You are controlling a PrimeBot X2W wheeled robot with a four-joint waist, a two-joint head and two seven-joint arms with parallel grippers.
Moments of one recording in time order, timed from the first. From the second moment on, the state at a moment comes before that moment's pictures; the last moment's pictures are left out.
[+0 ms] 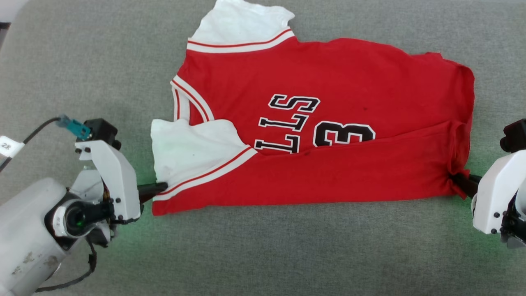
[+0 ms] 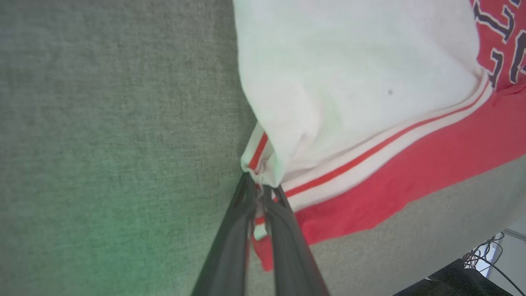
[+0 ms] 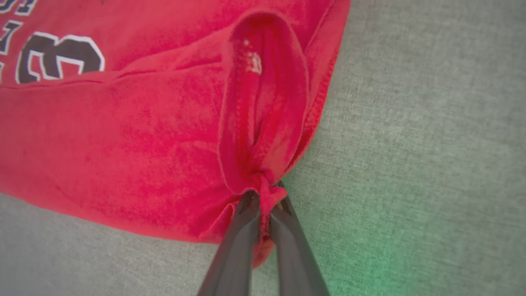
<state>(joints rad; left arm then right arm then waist) -0.86 0.85 -1.08 0.30 -1.58 0.09 0.49 -0.34 -0.32 -0.04 -0.03 0.50 0.13 0.97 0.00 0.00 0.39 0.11</state>
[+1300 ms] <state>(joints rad) -0.78 0.98 -1.10 0.08 -1.57 0.25 0.51 -0.15 -0.34 -0.06 -0.19 0.55 0.13 1.06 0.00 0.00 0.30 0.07</state>
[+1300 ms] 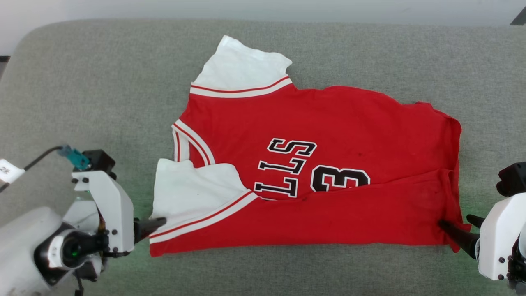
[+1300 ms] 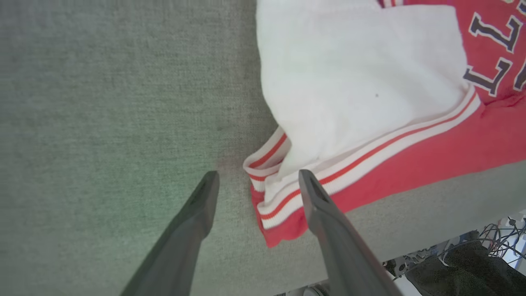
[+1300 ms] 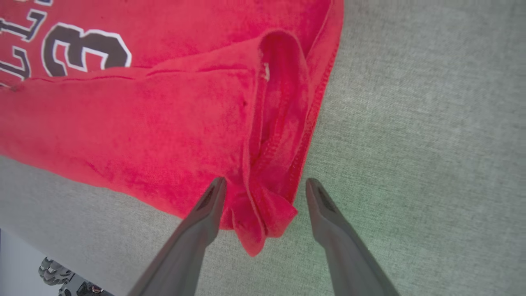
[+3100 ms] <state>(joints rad) -1.43 0.81 -1.04 0.64 -1.18 -0.01 0.53 -0.32 -0.24 0.05 -0.25 0.24 0.13 -0.13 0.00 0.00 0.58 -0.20</state>
